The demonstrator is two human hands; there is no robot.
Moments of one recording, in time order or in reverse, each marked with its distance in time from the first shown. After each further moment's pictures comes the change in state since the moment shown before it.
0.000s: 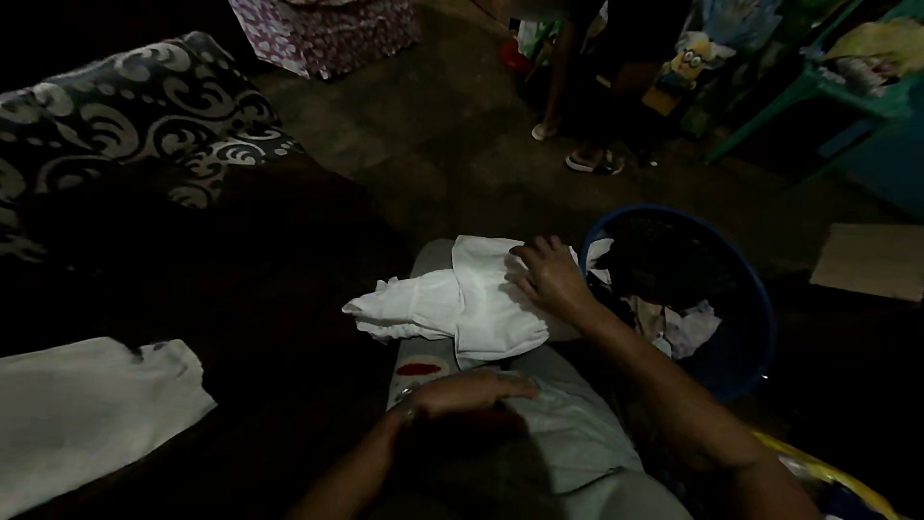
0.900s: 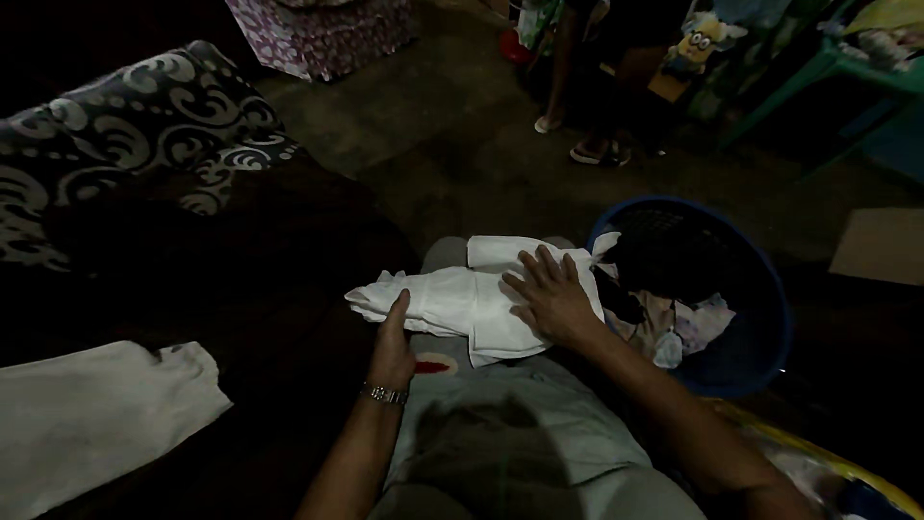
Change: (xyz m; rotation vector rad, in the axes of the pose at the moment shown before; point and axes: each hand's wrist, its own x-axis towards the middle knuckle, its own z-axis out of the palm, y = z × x) left_hand -0.030 -0.050 -0.022 -1.009 1.638 -0.405; right_hand -0.041 -0.002 0.028 -0.141 -0.066 -0.044
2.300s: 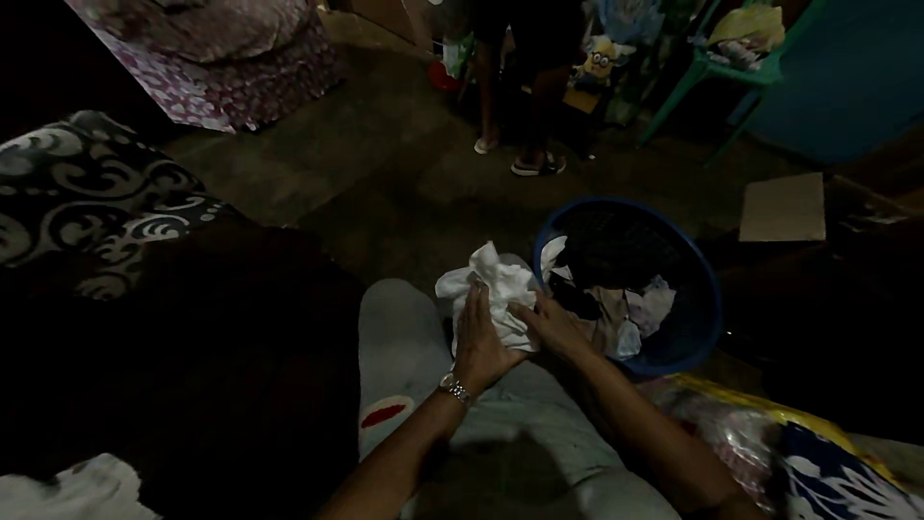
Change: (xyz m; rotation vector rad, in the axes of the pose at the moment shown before) left_hand -0.038 -0.062 0.133 0.959 -0.609 0.873; right_hand -0.040 0.010 -0.044 1.147 0.103 0.663
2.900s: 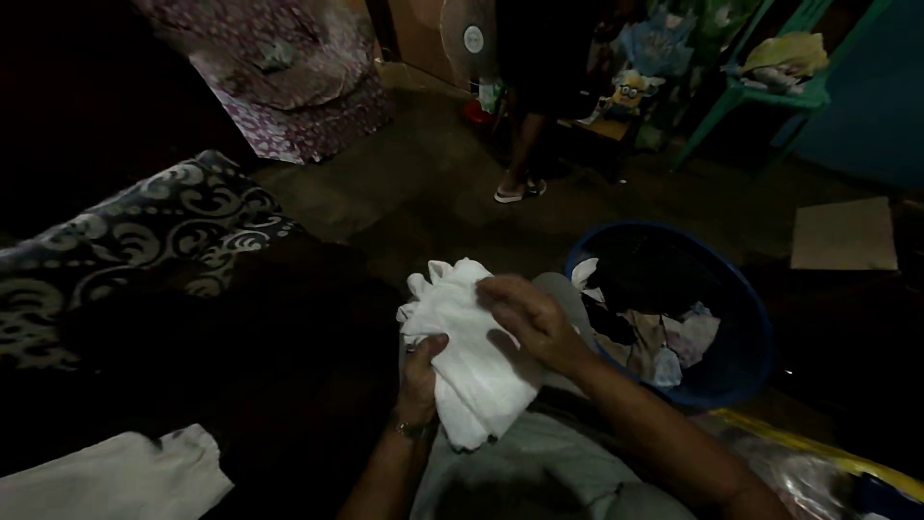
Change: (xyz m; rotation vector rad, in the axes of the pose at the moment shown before) left_hand -0.041 0.028 -0.130 -1.071 0.522 -0.289; right_hand -0.009 -0.081 0.049 -0.081 -0.091 -0.834
